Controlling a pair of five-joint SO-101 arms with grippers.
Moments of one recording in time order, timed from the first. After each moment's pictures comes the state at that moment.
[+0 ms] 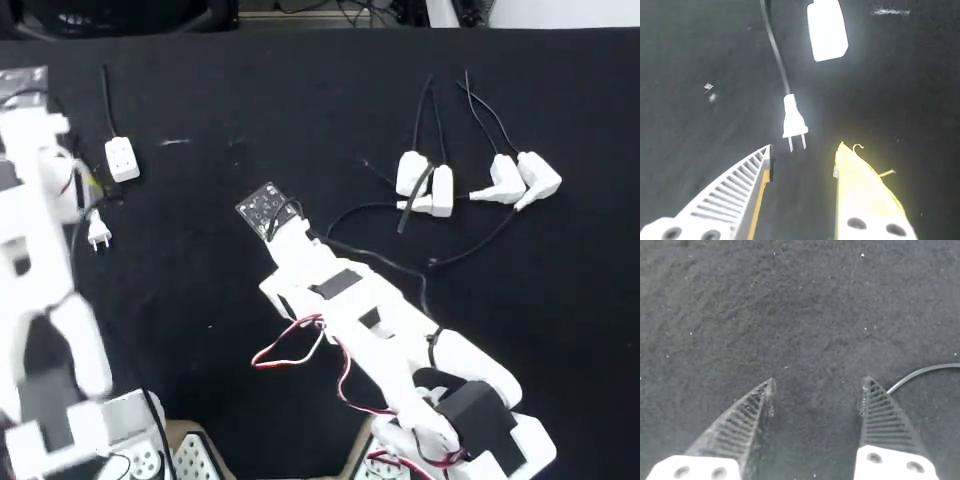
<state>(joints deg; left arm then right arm) -27.0 -10.2 6.9 71.3 -16.0 -33.9 -14.5 59.6 23.3 8.2</state>
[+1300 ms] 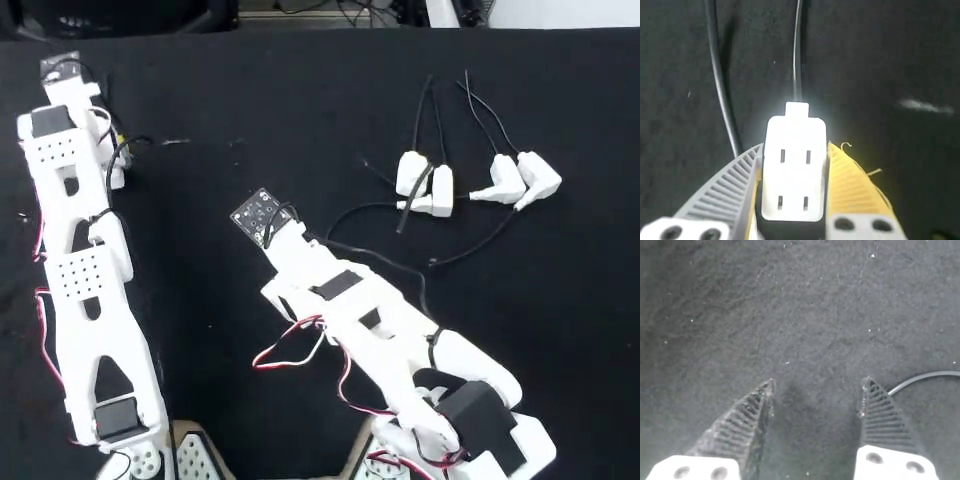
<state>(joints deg) -22.7 68.7 -84.7 90.5 -2.3 -33.9 -14.5 60.1 23.3 13.1</state>
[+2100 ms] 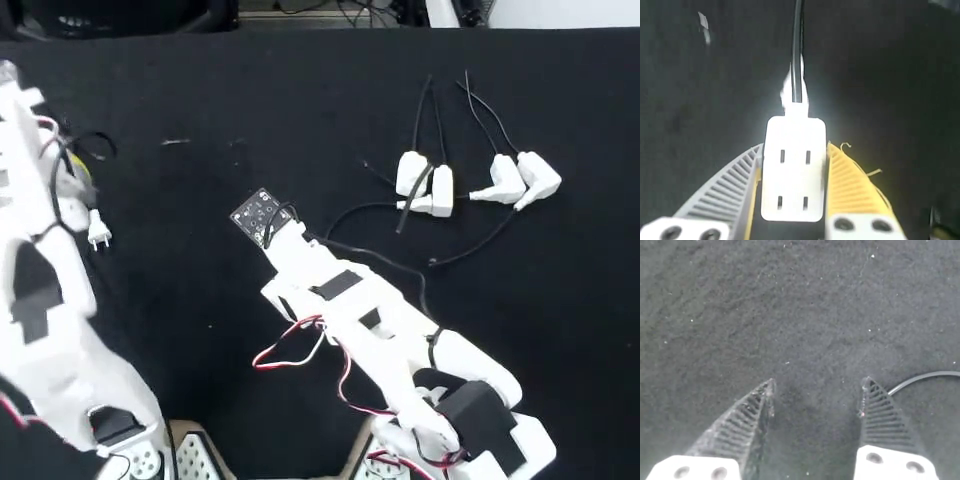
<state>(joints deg) -28.7 16.0 -29.5 100.6 -1.1 -33.9 -14.5 60.1 23.3 13.1</state>
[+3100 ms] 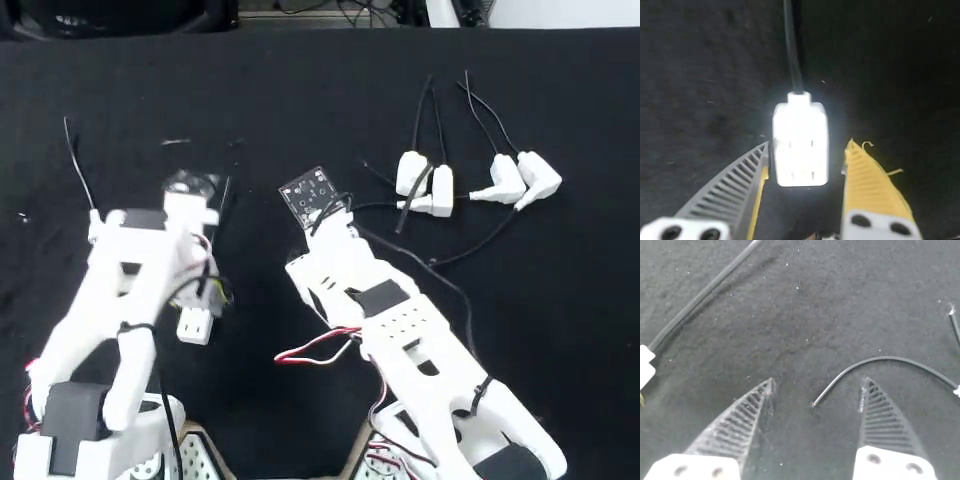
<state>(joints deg) -0.6 -17.4 41.4 71.3 -8.6 -26.9 -34.8 66.6 26.1 6.8</state>
